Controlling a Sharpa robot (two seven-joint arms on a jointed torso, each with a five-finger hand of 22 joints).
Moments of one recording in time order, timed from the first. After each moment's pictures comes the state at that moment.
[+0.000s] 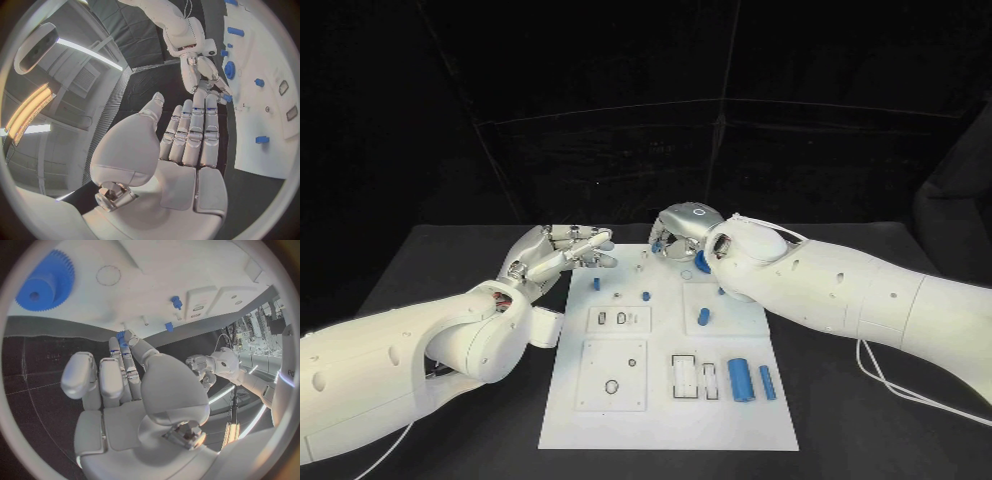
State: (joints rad) left arm 1.19 -0.94 -0.06 1.66 -0.09 -0.36 0.52; left_hand 1.28 0.03 0.05 0.00 0.05 0.96 0.21 0.13 0.07 1.09 0.15 0.13 0.09 1.14 0.10 0.23 0.21 0.18 0.97 0.22 0.26 0.09; right arm 1.29 -0.42 -0.03 1.09 -1.67 -0.33 -0.04; right_hand 1.28 0.09 0.31 -0.28 0.09 1.12 0.14 0.07 0.07 1.24 0.07 0.06 0.07 1.47 -0.01 1.29 1.03 0.11 1.39 0.09 1.31 1.06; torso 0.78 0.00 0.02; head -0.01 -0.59
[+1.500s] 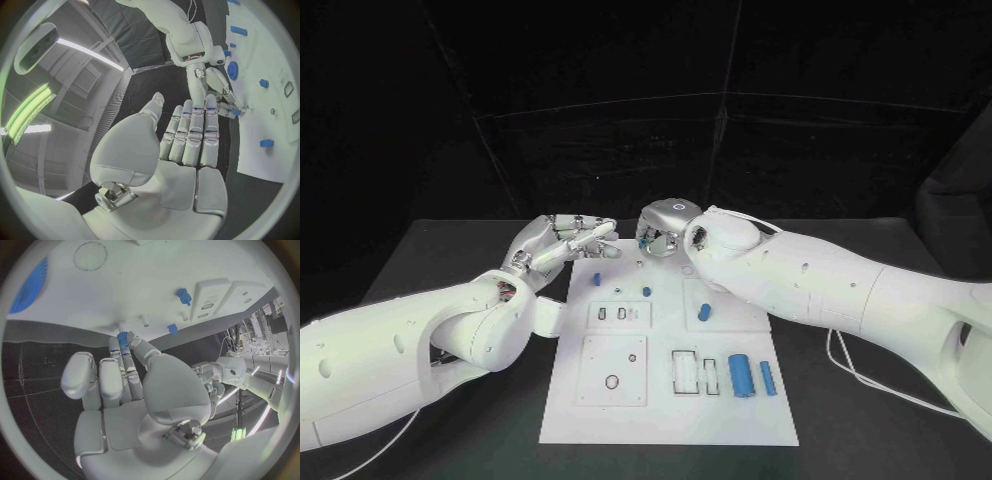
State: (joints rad) left arm 1.21 -0.93 -0.06 1.65 -0.09 -0.35 0.52; left_hand 1.28 0.03 0.05 0.00 0.05 0.96 0.21 0.13 0.07 1.08 0.16 0.13 0.09 1.14 0.10 0.23 0.21 0.18 0.97 0.22 0.26 0.08; right arm 1.29 -0.29 -0.03 0.96 -1.67 -0.27 -0.05; right_hand 1.24 0.06 0.34 -0.26 0.08 1.10 0.15 0.06 0.07 1.22 0.08 0.06 0.07 1.47 -0.01 1.30 1.02 0.11 1.39 0.10 1.31 1.07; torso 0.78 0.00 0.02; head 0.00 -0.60
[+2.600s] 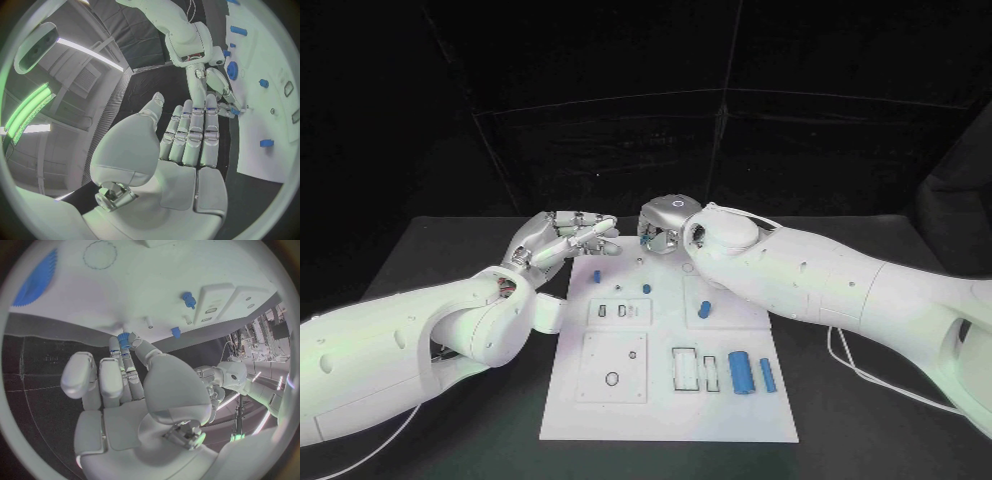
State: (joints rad) left arm 1.21 -0.93 -0.06 1.65 -0.09 -0.35 0.51; left_hand 1.28 0.03 0.05 0.00 0.05 0.96 0.21 0.13 0.07 1.08 0.16 0.13 0.09 1.14 0.10 0.23 0.21 0.18 0.98 0.22 0.25 0.08; right arm 1.29 -0.29 -0.03 0.96 -1.73 -0.26 -0.08; right_hand 1.23 0.04 0.34 -0.25 0.08 1.09 0.16 0.06 0.07 1.21 0.08 0.06 0.07 1.46 -0.01 1.30 1.02 0.11 1.39 0.10 1.31 1.07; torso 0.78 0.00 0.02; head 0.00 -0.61
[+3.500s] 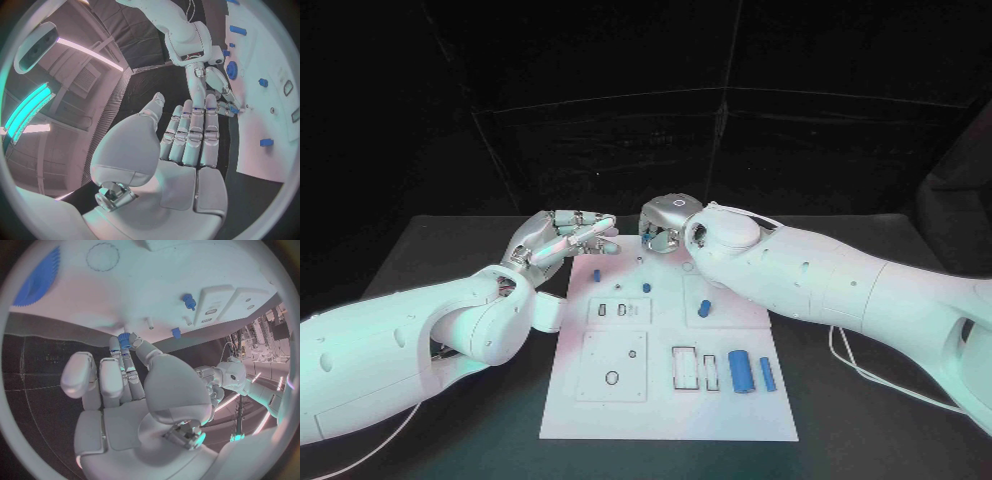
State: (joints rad) left arm 1.21 -0.93 -0.06 1.65 -0.09 -0.34 0.51; left_hand 1.29 0.03 0.05 0.00 0.05 0.96 0.21 0.13 0.07 1.08 0.16 0.13 0.09 1.14 0.10 0.23 0.21 0.18 0.98 0.22 0.25 0.08; right arm 1.29 -0.30 -0.03 0.97 -1.73 -0.26 -0.09; right_hand 1.23 0.03 0.35 -0.25 0.08 1.09 0.16 0.06 0.07 1.21 0.08 0.06 0.07 1.46 -0.01 1.30 1.02 0.11 1.38 0.10 1.31 1.07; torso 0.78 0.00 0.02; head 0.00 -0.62
